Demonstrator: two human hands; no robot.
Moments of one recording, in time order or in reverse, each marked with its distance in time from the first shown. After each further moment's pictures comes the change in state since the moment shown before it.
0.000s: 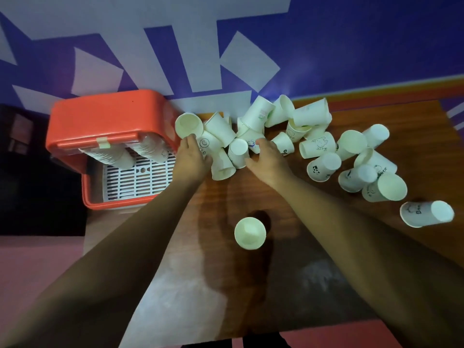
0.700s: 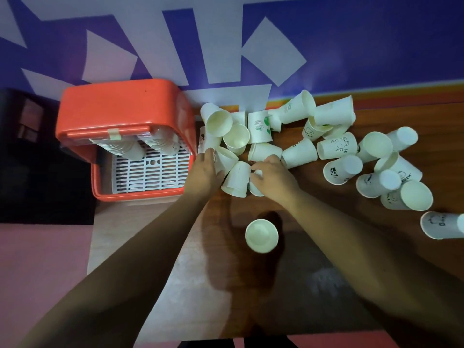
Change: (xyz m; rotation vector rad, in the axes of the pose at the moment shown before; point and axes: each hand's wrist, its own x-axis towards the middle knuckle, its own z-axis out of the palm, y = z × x) left_hand -0.022 -0.031 0.023 0.065 -0.151 0.005; right_hand -0.007 0.016 0.040 -0.232 -0.171 -0.062
